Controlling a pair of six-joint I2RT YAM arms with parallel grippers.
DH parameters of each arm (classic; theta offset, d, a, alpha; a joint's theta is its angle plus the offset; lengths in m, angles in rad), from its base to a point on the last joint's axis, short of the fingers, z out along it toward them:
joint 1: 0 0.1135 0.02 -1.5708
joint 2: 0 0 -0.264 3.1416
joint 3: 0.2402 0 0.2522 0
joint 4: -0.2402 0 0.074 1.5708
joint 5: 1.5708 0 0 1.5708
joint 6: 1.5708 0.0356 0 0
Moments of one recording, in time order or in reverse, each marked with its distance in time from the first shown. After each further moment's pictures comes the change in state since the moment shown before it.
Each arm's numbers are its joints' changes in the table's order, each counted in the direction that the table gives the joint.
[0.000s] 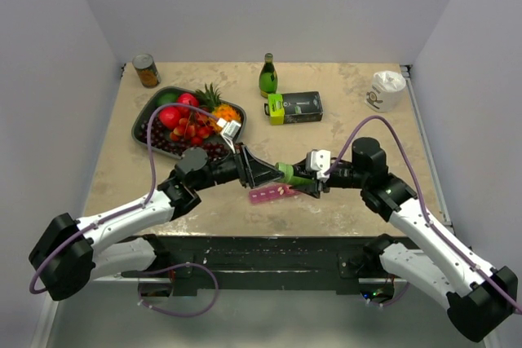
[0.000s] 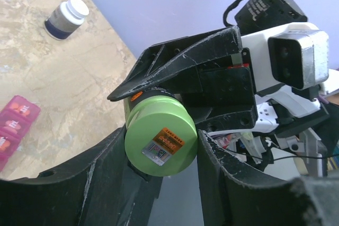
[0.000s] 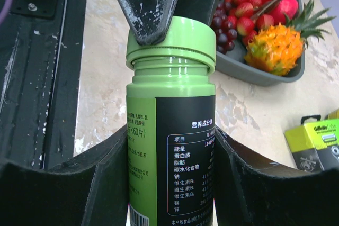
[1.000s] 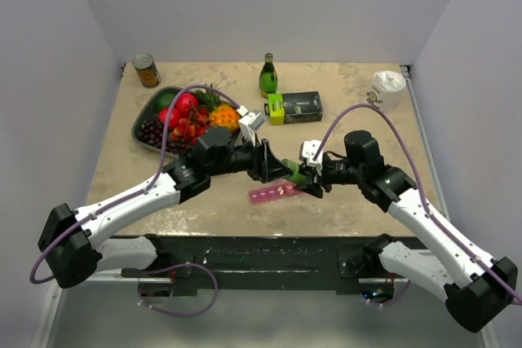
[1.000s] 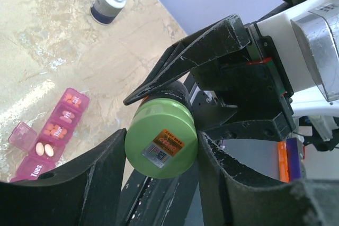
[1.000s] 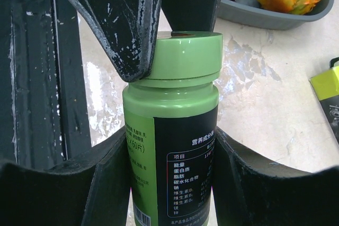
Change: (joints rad) left arm -0.049 0.093 0.301 -0.487 -0.070 0.309; right arm 0.024 0.077 0.121 -0.239 0.141 0.053
